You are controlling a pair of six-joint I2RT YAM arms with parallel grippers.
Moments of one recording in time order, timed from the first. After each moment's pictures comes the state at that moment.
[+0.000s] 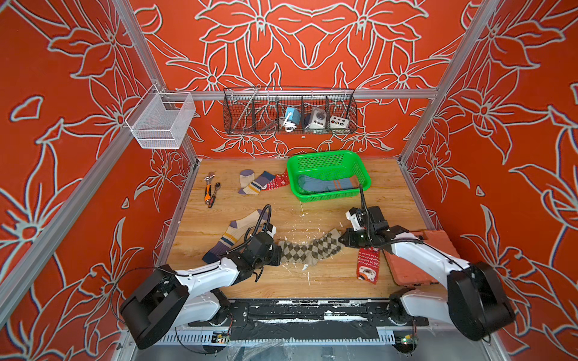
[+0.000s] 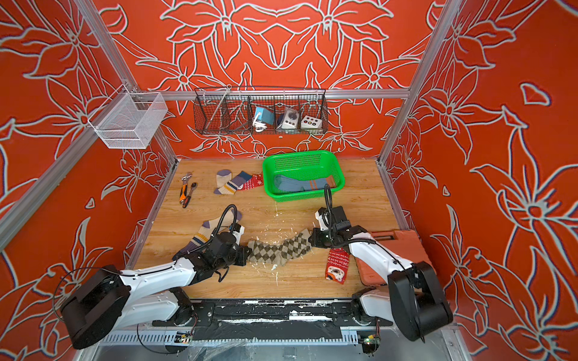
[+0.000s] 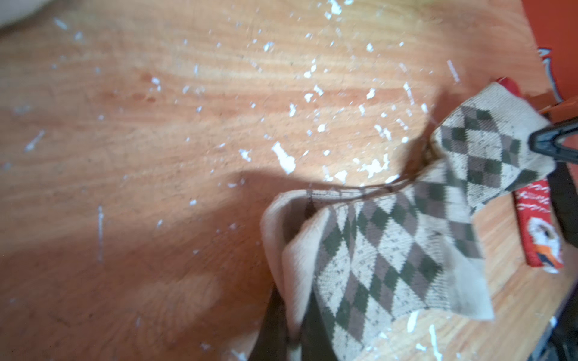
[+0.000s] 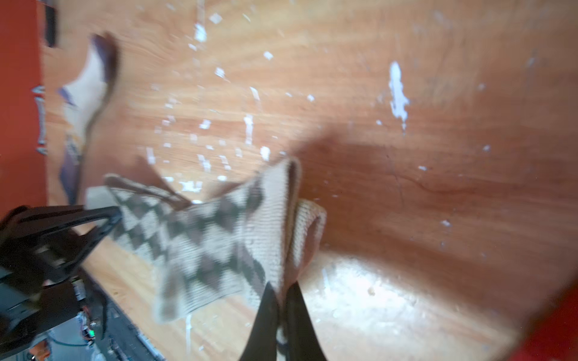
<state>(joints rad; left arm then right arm) -0.68 1.17 0.35 0.07 0.02 -0.62 0.37 1.21 0.64 -0.41 -0.42 0.40</state>
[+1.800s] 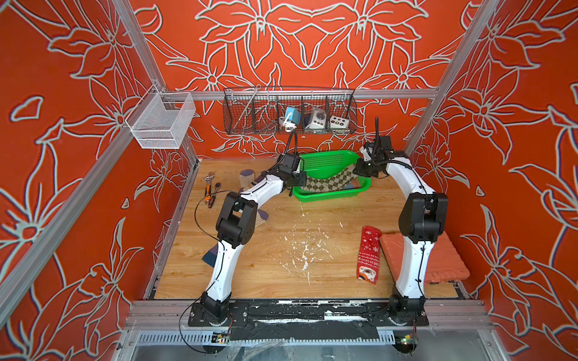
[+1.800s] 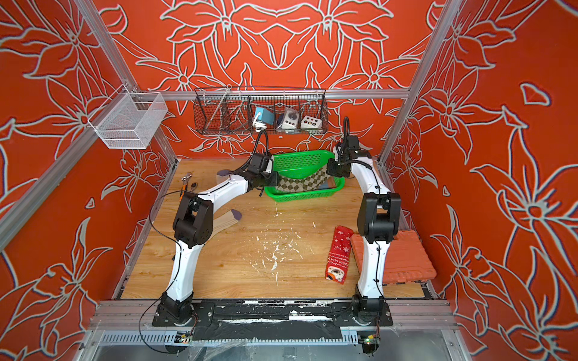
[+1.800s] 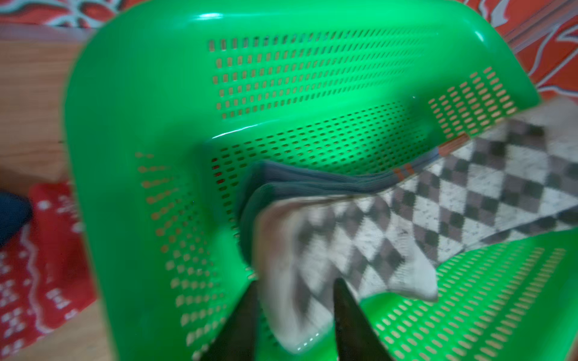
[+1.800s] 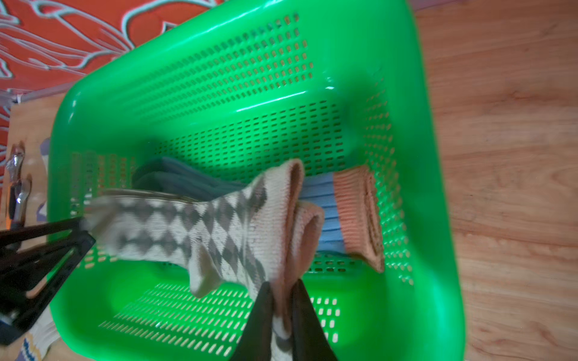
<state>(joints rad) -0.43 2.25 1.88 -0.34 0.08 -0.36 0.04 2.13 1.97 -0.82 -0.33 0.14</state>
